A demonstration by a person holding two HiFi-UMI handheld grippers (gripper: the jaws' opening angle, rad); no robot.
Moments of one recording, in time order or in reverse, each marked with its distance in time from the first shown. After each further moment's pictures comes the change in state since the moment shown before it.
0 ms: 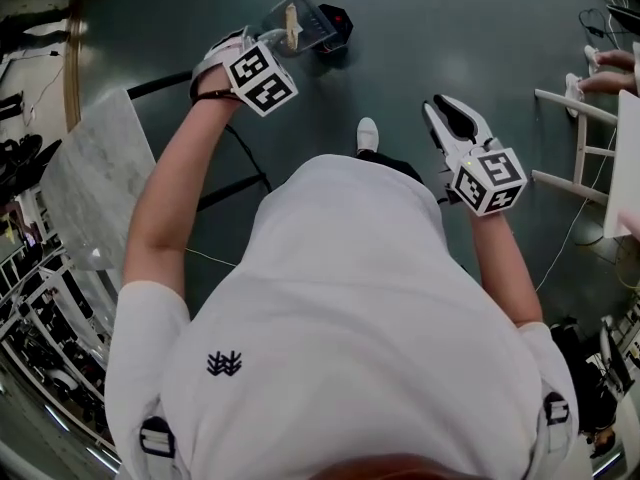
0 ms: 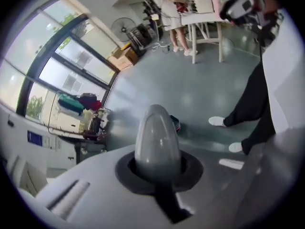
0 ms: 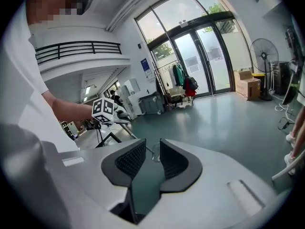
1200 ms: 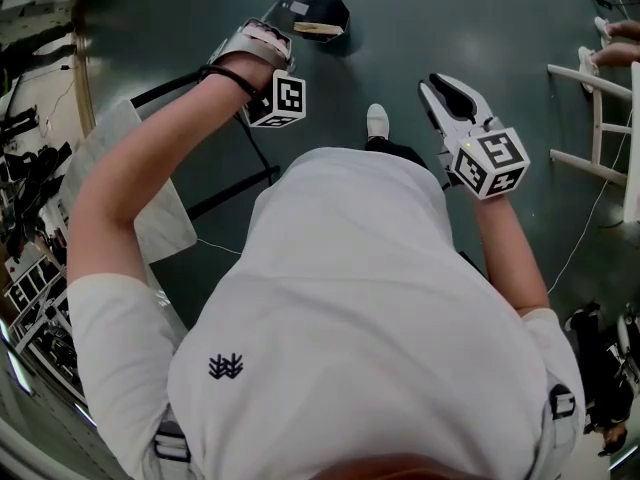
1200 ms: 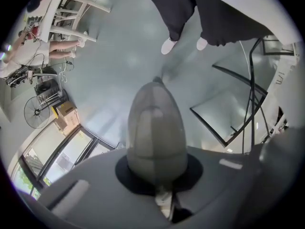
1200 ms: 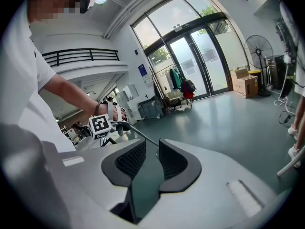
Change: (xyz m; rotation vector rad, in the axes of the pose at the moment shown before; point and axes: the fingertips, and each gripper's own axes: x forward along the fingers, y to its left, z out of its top) left arm 0.018 -0.033 0.030 1.318 0.370 0.151; right arm -0.004 -0.028 -0.001 0.049 -0.063 0.008
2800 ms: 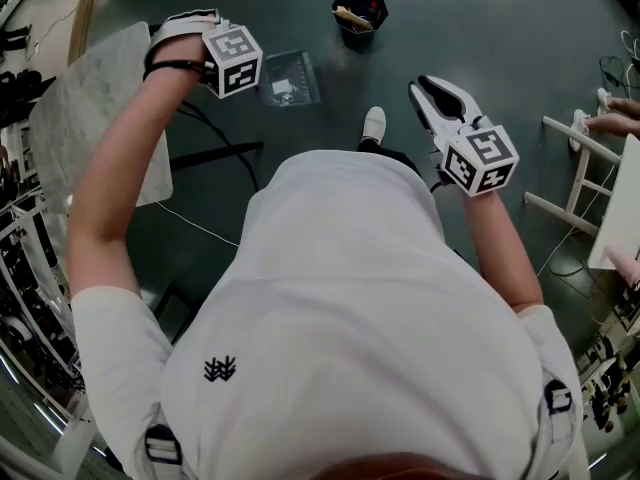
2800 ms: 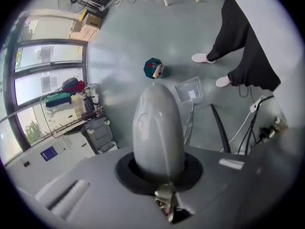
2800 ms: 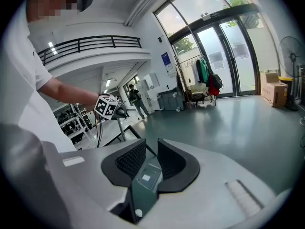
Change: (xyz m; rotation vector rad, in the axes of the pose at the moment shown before) left arm -0.023 -0.230 -0.105 -0.864 0.075 -0.408; right arm 0.054 0.121 -0.013 -0.175 0.123 0.201
